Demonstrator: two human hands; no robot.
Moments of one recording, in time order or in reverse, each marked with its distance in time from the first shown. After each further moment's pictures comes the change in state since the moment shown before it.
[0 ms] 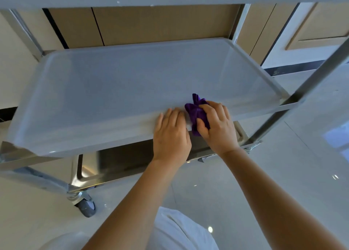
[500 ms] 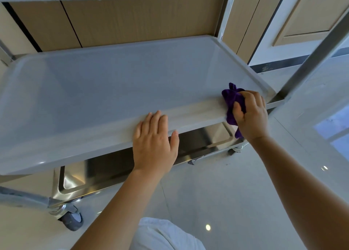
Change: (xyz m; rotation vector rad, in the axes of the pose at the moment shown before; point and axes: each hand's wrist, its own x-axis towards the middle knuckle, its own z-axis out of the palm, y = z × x) left_hand 0.000 -0.002 0.009 0.114 -0.035 -0.009; right_hand 0.003 0.097 -0.049 -0.116 -0.030 0.339
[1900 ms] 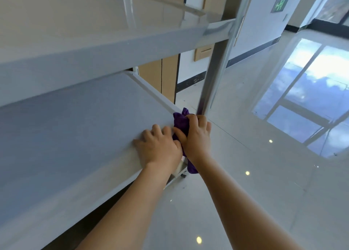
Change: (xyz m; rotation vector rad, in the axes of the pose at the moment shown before) left_hand 0.114 0.194 0.025 0.110 -0.420 0.163; right_hand 0.030 0.044 -0.042 -0.002 -0.102 0.526
